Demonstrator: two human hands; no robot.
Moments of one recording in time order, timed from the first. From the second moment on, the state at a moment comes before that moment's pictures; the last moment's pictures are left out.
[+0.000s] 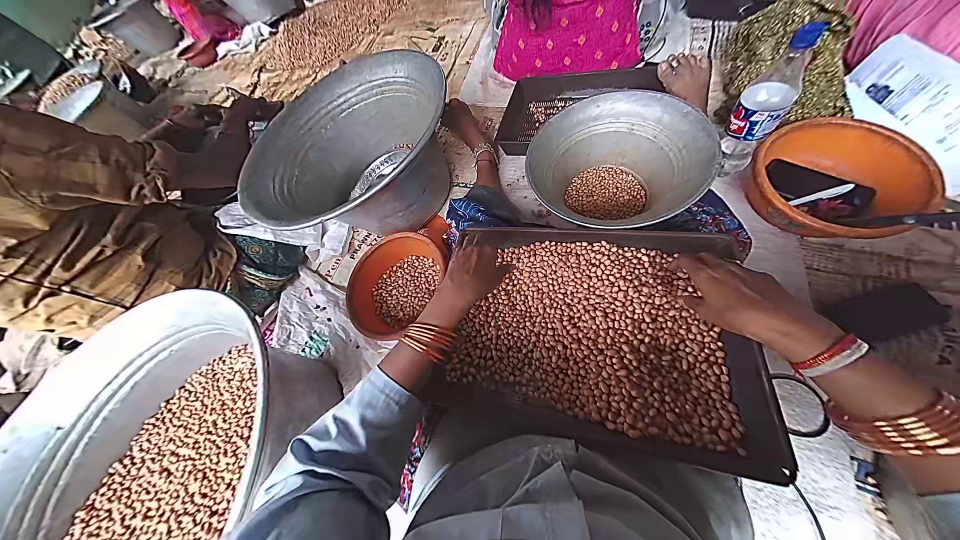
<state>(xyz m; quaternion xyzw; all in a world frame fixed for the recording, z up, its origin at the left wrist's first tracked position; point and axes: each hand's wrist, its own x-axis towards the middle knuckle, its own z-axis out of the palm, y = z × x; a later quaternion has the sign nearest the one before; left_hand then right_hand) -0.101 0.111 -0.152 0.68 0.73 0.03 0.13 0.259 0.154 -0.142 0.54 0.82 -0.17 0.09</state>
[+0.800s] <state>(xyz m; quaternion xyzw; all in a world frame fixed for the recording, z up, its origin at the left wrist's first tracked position) -0.023 0.035 -0.141 0.36 0.54 0.31 0.69 0.211 0.101 -0.126 0.41 0.67 -0.61 -0.06</state>
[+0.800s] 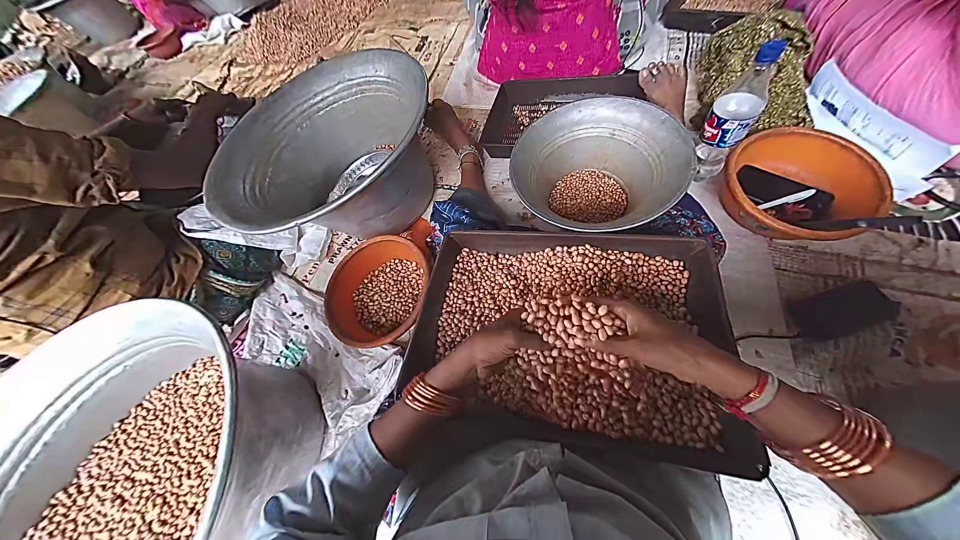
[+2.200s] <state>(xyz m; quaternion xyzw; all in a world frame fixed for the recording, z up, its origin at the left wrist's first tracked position) -0.042 0.085 -0.148 0.61 0.66 0.30 0.32 0.217 0.106 -0.146 0.36 0.90 -0.22 0.09</state>
